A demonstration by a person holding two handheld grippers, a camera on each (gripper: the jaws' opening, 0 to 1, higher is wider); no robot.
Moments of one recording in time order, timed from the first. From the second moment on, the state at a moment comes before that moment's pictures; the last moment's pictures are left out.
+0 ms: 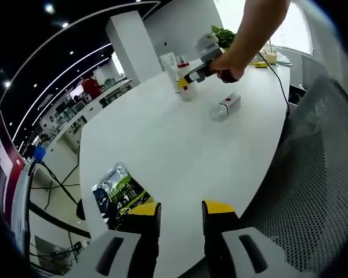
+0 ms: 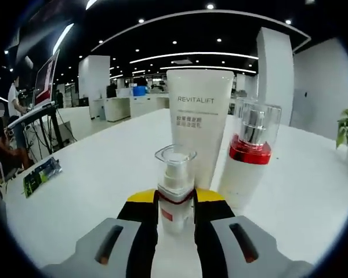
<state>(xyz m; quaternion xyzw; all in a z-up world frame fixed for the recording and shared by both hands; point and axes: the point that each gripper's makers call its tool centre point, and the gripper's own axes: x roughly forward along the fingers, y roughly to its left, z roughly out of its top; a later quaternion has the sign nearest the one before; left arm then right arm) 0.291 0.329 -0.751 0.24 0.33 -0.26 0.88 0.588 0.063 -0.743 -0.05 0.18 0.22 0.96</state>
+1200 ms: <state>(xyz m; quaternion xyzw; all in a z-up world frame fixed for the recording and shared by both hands) 0.292 0.323 -0.747 0.23 0.32 -0.27 0.88 0.429 0.097 -0.739 -0.12 0.34 0.47 0.81</state>
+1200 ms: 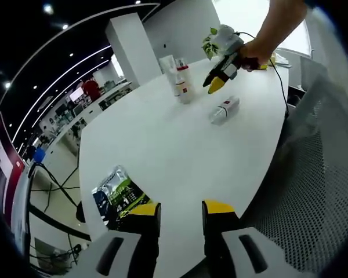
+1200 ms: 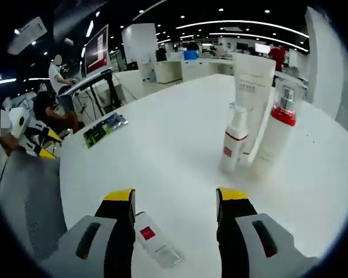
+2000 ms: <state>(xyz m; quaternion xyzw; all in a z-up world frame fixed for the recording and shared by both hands) 0.284 0.302 -0.733 0.15 0.29 -0.32 0.89 0.382 0.072 -0.814 -0.33 0.45 0.49 0.67</state>
